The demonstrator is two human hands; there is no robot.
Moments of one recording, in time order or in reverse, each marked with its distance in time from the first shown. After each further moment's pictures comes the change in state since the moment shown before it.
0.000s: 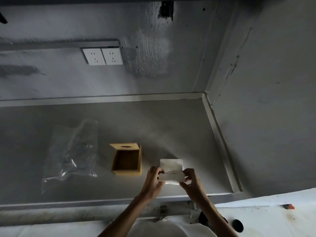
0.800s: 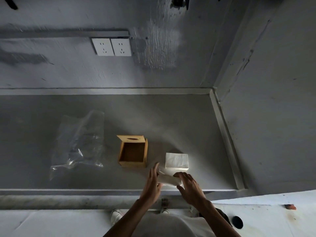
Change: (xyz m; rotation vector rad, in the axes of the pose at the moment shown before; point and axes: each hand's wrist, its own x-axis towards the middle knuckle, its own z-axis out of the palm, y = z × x) left_hand -0.031 -0.041 0.021 0.040 0.100 0.022; right_hand -0.017 -0.003 0.026 -0.433 -0.184 -0.289
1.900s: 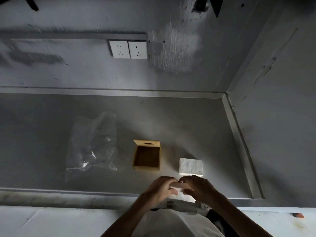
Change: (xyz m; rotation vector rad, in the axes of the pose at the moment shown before) left_hand 0.015 0.016 -0.069 0.131 -0.324 0.084; right_hand 0.031 -0.072 -0.055 -0.314 -0.344 -0.073
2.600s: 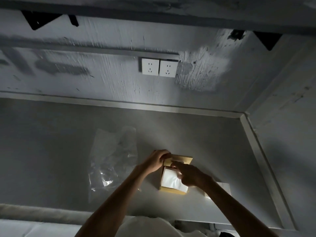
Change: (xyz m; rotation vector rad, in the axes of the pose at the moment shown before) left_hand 0.043 -0.090 -0.201 -0.142 0.256 0.097; right_hand 0.140 -0.129 -0.083 0.075 -0.106 0.109
